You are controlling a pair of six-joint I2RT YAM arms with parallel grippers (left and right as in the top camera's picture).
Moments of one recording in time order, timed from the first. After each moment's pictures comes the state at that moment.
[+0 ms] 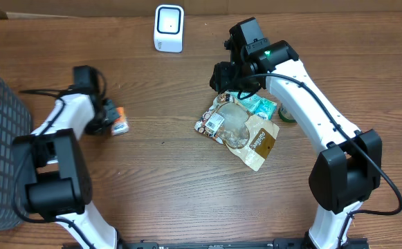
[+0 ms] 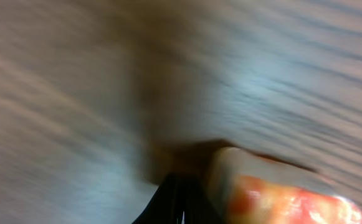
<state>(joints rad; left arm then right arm) 0.10 1.94 1.20 -0.60 -0.09 -0.43 0.41 1.98 1.77 -0.94 -0.22 0.38</state>
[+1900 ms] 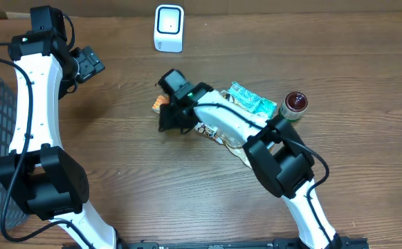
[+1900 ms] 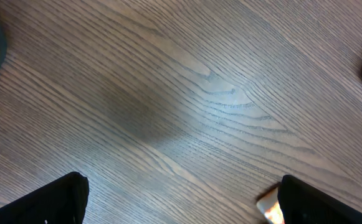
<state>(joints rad) 0.18 1.94 1.85 -1.15 -0.05 -0.48 0.70 2.31 1.77 -0.66 -0.25 0.59</state>
